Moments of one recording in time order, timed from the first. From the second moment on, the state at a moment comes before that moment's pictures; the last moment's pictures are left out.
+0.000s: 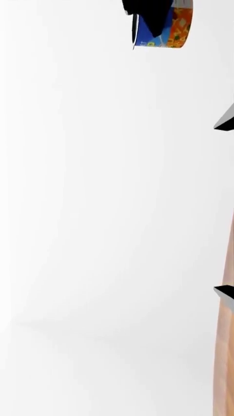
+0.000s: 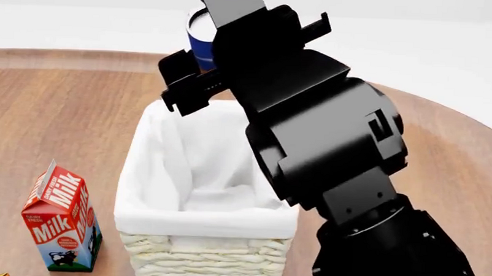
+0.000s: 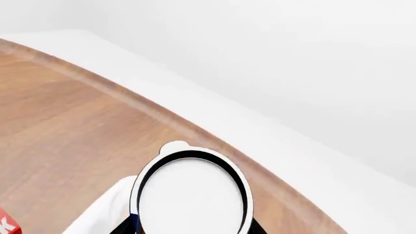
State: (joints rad) left arm 0.21 -0.41 0.23 0.43 -0.16 0.36 -0.60; right arm 1.35 0.11 -0.58 0.32 0.47 1.05 0.03
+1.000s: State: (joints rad) left arm 0.20 -0.41 0.25 0.44 -0.12 0.34 -0.62; right arm 1.38 0.08 -0.63 0.45 0.51 1.07 0.03
